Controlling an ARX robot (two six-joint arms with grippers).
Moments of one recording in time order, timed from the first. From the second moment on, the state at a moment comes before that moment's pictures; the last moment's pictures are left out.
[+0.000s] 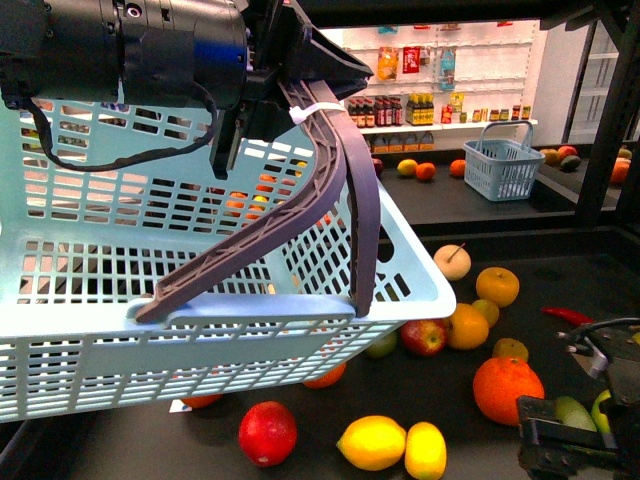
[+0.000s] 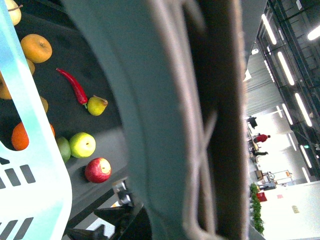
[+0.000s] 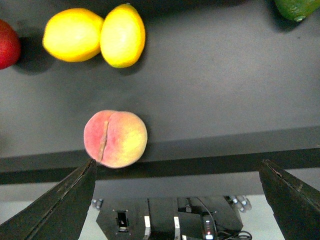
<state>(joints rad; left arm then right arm) -0.33 1.82 1.29 0.41 0.76 -0.86 0.04 2.05 0.88 0.15 -0.06 0.26</state>
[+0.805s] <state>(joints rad) -0.33 1.82 1.29 0.41 0.76 -0.86 0.16 2.54 1.48 -0.03 0.04 0.44</state>
